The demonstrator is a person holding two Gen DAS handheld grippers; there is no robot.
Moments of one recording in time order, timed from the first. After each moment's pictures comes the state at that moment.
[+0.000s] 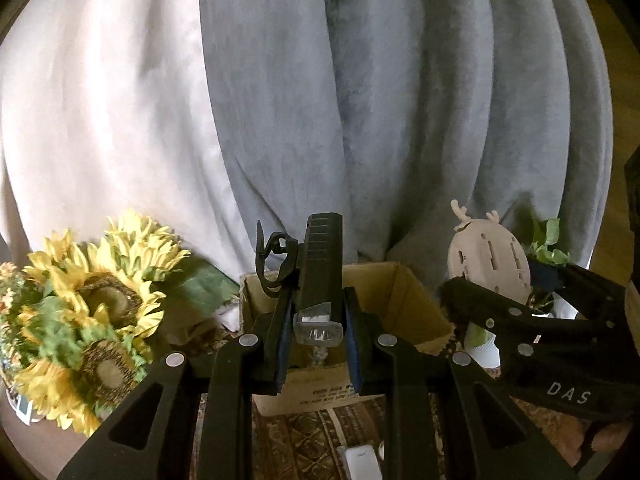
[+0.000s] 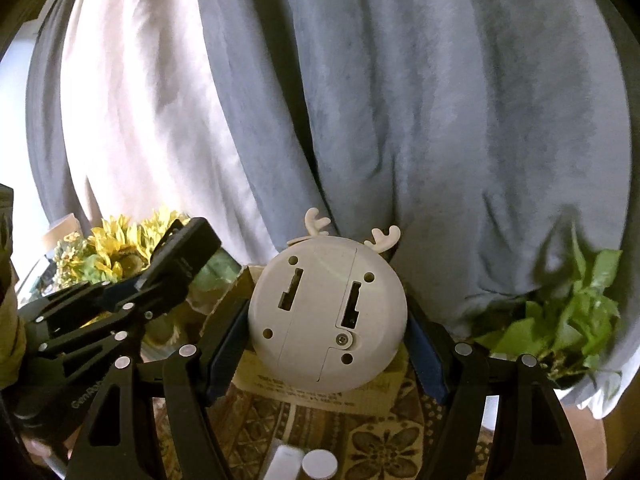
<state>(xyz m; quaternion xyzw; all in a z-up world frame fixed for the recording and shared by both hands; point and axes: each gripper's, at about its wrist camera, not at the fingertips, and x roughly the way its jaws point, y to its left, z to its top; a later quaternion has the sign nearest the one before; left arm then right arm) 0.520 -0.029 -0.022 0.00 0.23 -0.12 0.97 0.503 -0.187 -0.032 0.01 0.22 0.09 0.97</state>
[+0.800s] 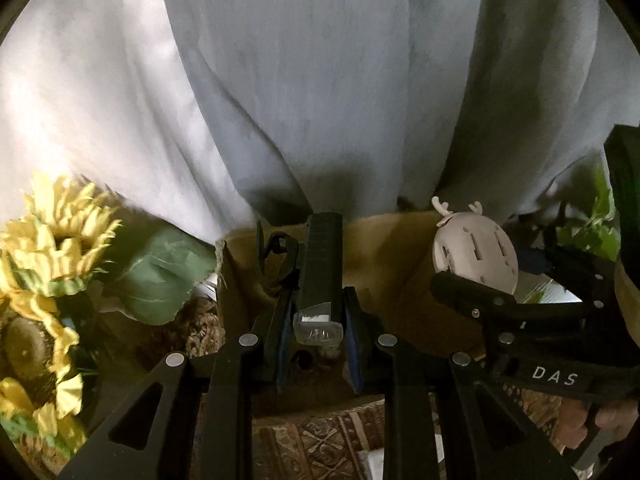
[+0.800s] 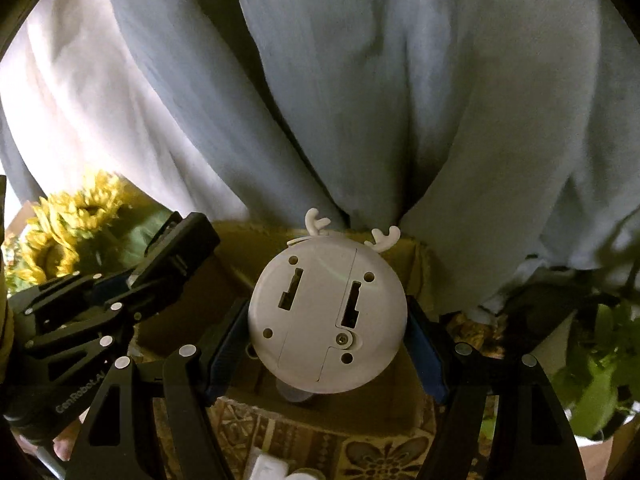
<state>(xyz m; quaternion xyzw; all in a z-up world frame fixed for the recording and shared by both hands) 0.638 -0.043 -0.068 0.02 0.39 -0.13 0.91 0.641 -0.194 -0.082 0.03 0.38 0.11 0.92</state>
